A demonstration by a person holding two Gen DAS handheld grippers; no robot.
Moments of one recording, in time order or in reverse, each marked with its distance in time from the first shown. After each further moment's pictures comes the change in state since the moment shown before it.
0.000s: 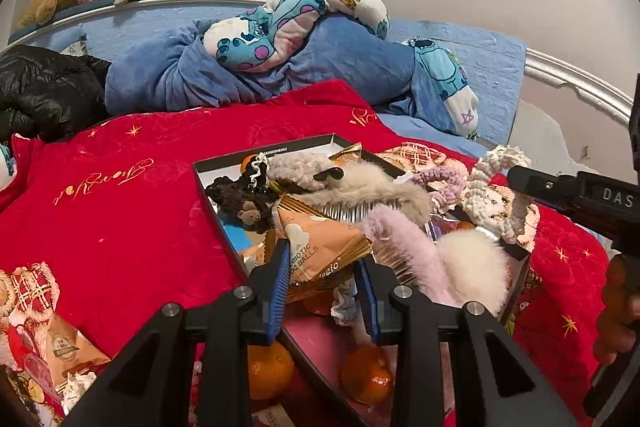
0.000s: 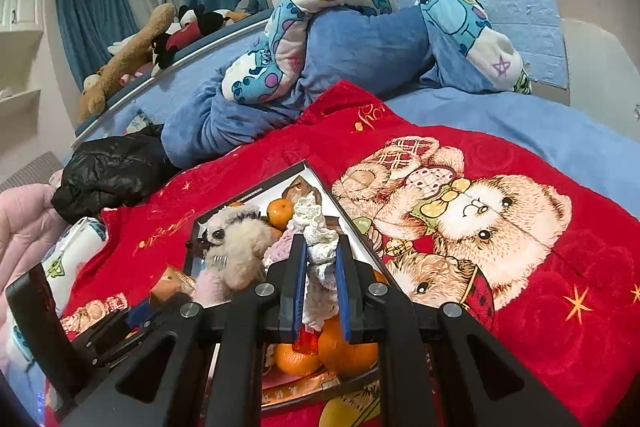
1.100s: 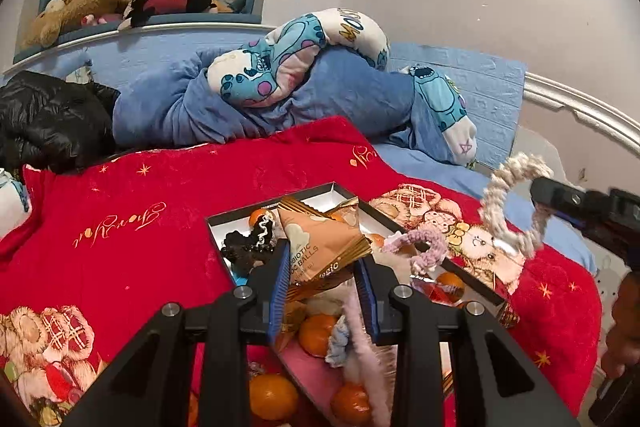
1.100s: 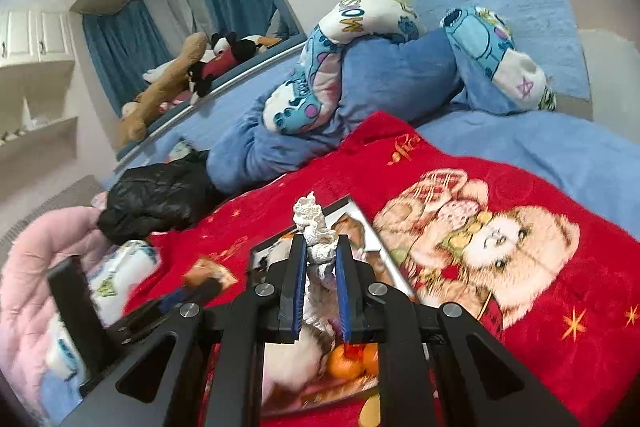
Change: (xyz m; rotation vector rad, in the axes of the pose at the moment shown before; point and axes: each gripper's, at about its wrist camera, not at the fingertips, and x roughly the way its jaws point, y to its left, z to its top) left arm -0.028 -0.007 0.050 0.014 -0.063 0.010; right arm -0.047 0.012 0.031 0.010 -0.079 0.128
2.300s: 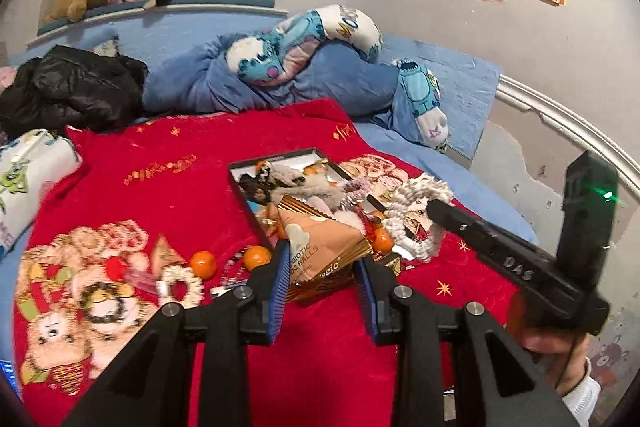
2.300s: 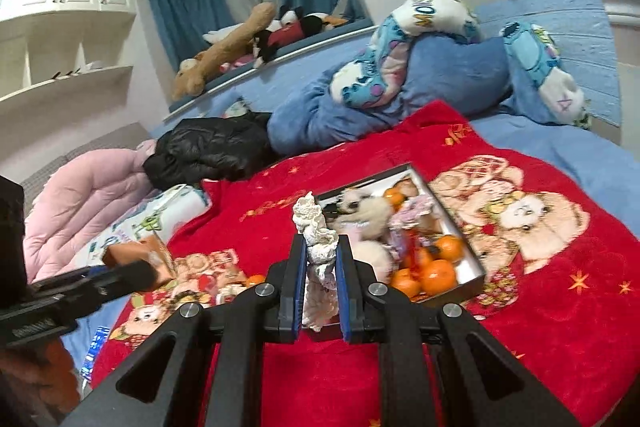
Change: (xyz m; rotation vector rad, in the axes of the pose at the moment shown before) left arm -0.188 -0.048 -0.008 -0.086 0.126 0.002; right arm -0.077 0.050 -0.045 -0.147 0.081 0.145
